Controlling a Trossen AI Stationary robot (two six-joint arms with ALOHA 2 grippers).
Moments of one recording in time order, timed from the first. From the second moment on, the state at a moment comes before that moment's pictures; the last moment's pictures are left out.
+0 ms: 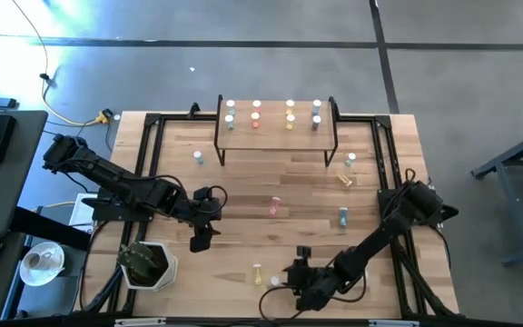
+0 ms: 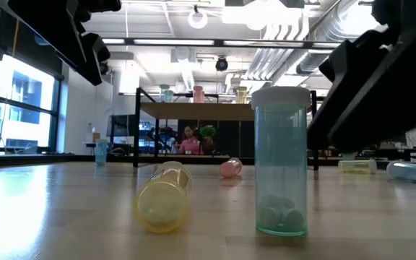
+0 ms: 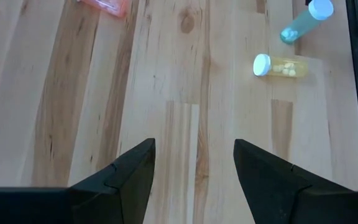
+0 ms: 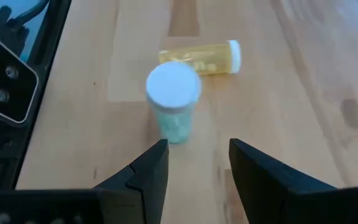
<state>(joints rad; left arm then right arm) -0.25 1.26 0.84 -0.56 -0.11 -0.45 0.73 1.97 1.13 -0.05 0.52 0.58</state>
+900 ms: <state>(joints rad) -0.25 1.26 0.84 -0.56 -0.12 -0.45 0.73 2.10 1.13 0.18 0.60 0.58</state>
